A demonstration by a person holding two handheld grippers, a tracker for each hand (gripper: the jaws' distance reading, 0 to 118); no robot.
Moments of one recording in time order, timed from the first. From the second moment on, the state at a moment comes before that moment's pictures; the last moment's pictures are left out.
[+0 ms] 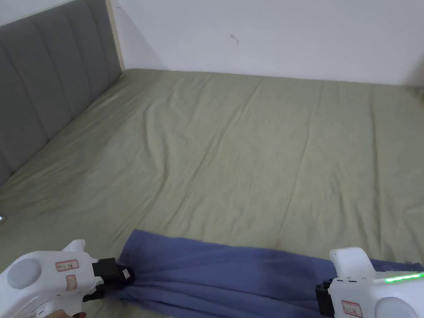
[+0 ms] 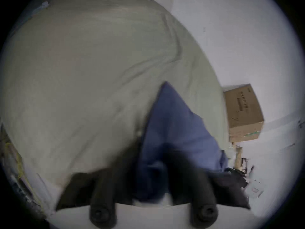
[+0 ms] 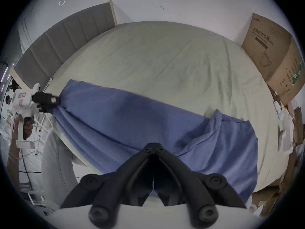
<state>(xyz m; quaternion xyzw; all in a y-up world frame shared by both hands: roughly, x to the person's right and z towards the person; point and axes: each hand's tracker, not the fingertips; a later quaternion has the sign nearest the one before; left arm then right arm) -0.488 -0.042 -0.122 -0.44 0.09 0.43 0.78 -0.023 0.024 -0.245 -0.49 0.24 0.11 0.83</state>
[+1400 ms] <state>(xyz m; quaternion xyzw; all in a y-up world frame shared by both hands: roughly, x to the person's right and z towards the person) -0.248 0.051 -0.226 -0.46 -0.12 0.22 0.85 0.137 0.029 -0.241 -0.50 0.10 -0.02 0.86</state>
